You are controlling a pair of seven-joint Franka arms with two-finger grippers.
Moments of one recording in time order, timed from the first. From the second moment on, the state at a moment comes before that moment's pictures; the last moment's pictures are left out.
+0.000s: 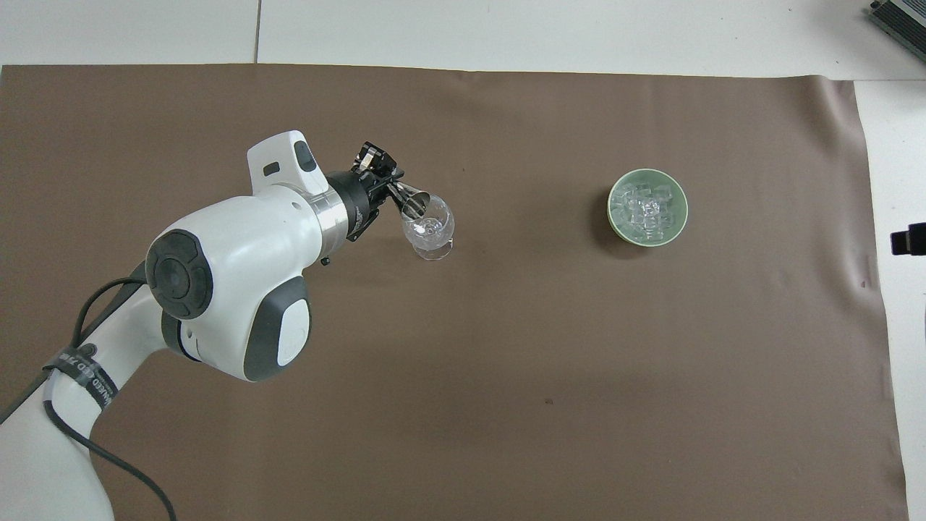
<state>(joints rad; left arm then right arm) 0.09 0.19 -0.62 -2.00 -0.13 2.81 -1.34 -0.03 -0.08 -0.08 -1.52 -0.01 1.53 -0.13</state>
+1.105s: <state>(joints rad) 0.09 0.19 -0.62 -1.98 -0.06 2.81 -1.34 -0.03 -0.08 -0.08 -1.52 -0.01 1.53 -0.13</state>
